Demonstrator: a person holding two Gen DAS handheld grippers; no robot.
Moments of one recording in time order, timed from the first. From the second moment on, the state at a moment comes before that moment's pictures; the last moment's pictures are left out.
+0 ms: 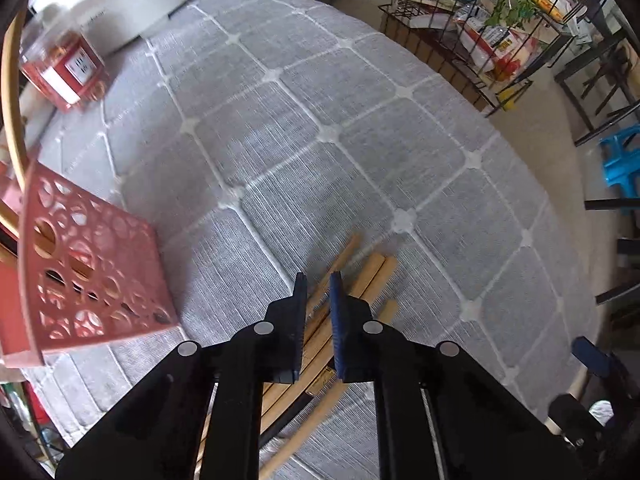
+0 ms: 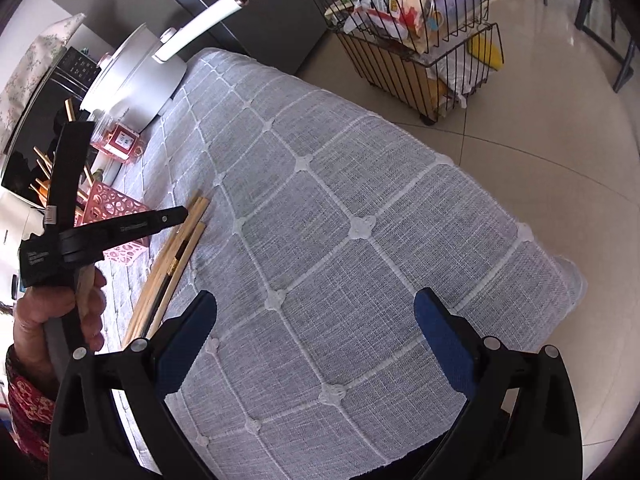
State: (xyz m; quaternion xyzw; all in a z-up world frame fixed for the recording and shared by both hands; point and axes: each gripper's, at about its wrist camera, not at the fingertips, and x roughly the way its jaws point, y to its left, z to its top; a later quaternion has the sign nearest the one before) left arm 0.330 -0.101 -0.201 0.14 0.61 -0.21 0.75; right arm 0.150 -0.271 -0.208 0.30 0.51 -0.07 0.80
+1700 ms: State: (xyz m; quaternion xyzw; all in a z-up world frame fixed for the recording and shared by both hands) left arm 0.202 0.059 -0.075 -0.04 0.46 -0.25 0.85; right arm 0.228 -0.184 -0.229 0.32 0.58 -0.11 0.74
